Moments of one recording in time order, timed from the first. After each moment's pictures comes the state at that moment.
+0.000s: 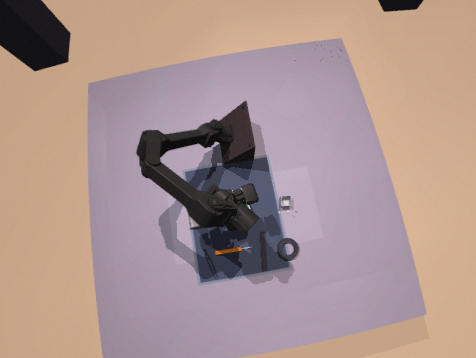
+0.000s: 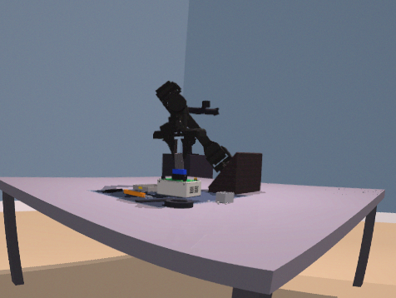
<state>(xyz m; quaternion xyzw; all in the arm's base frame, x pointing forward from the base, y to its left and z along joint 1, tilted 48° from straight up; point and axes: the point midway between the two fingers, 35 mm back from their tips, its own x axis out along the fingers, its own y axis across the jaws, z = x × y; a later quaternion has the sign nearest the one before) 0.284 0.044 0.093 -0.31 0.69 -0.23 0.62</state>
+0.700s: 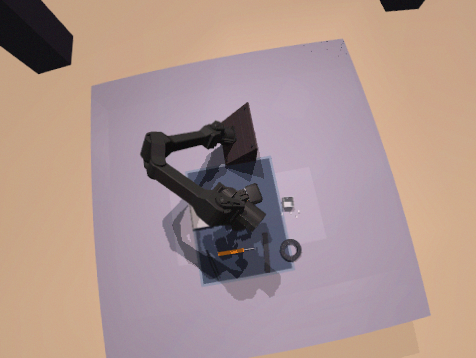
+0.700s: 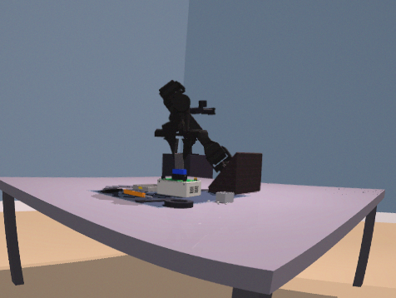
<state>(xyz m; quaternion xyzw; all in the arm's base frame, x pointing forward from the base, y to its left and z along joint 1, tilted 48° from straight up) 0.282 0.046 0.090 -0.33 0.67 -0.24 0.61</state>
